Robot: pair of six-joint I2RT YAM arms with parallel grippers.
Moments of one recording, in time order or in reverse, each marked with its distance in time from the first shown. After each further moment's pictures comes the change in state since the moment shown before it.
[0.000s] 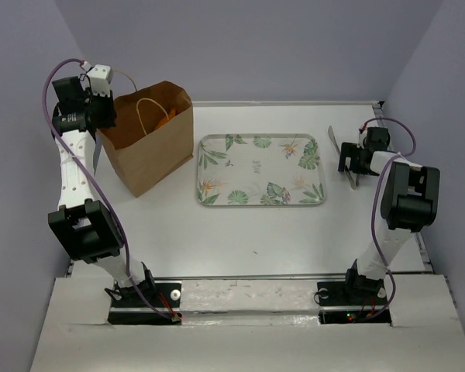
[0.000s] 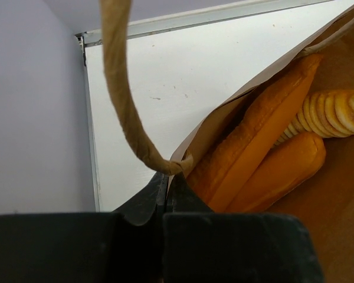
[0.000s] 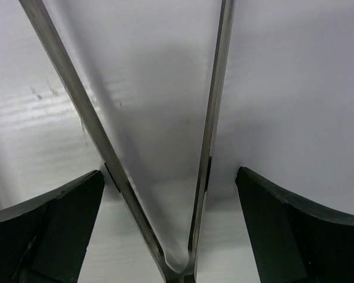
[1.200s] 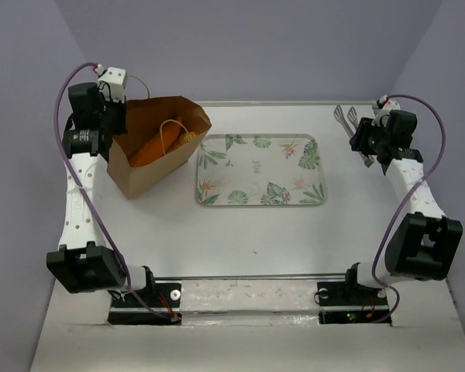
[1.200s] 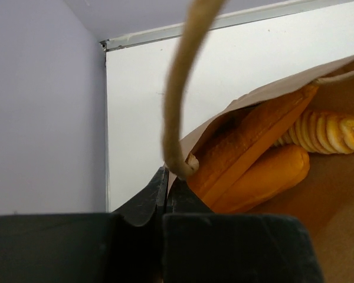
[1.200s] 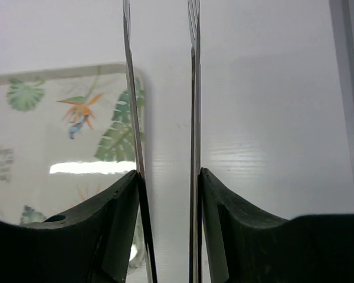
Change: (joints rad) left arm -0.160 -0.242 -0.108 -0.043 -0.228 -0.035; right arm 0.011 -0.415 0.008 -0.074 -0.189 0.067
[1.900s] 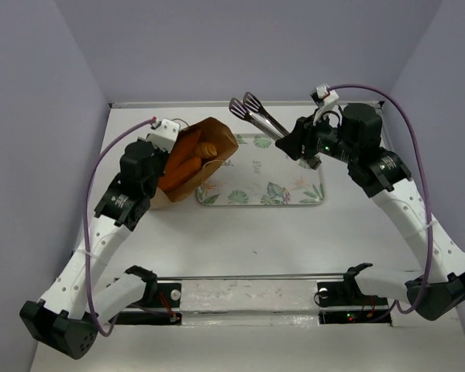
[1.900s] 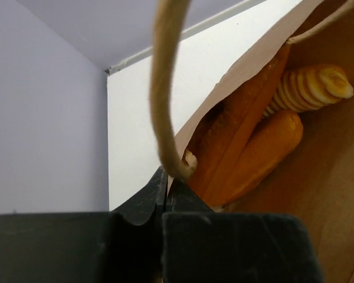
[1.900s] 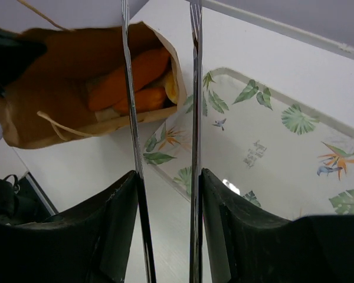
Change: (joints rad) left arm -0.475 -0.414 -0.514 0.231 -0.478 0.049; right arm 0.654 -0.278 0.216 -0.189 -0.138 0.153
